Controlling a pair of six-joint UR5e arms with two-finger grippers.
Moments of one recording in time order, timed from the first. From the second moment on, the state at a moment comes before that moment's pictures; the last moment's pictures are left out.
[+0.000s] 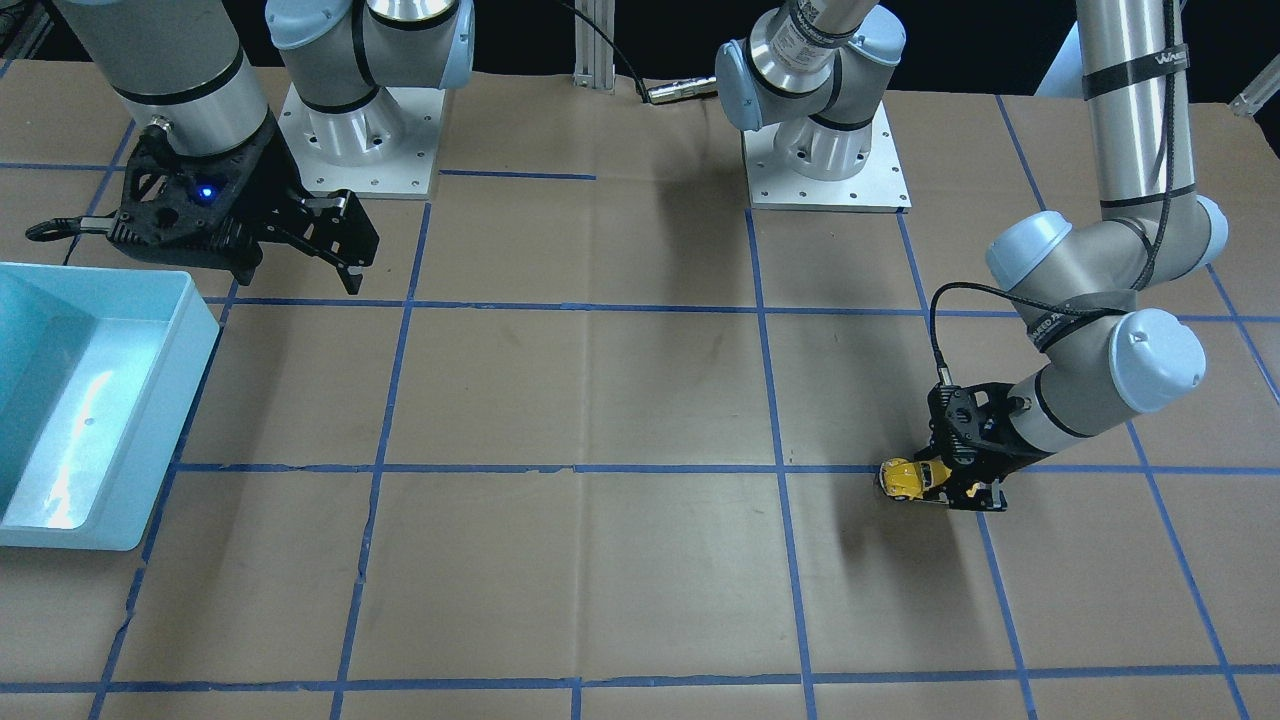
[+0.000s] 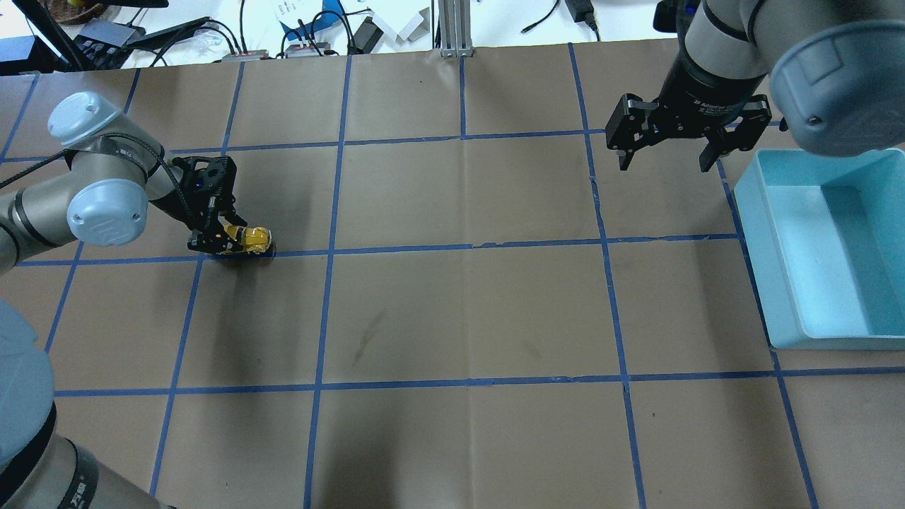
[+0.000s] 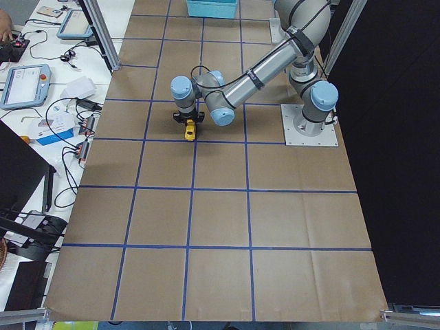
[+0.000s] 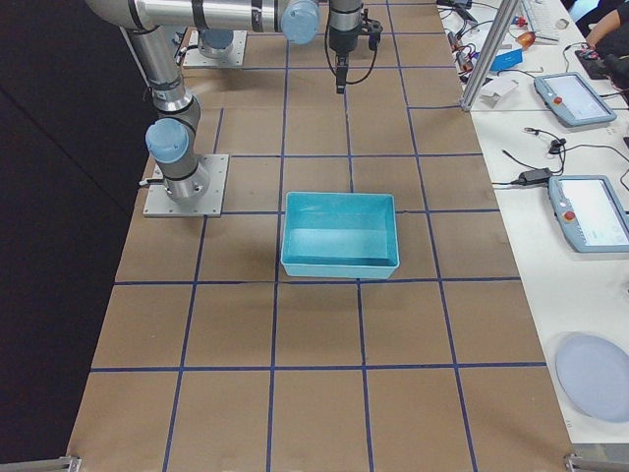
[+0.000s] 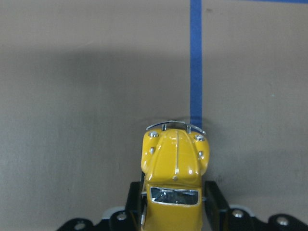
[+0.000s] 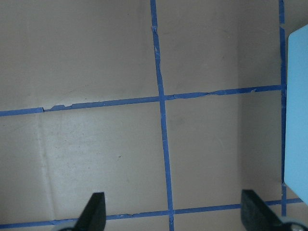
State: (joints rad) left arm -1.19 -1.99 -1.84 -0.99 1.40 1.93; right arm 1.57 -1.56 1.62 -1.66 -1.57 0.08
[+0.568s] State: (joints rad) left arm -1.18 -1.99 -1.84 -0.99 1.41 1.97; right arm 1.57 -1.56 1.62 -1.66 -1.58 0.08
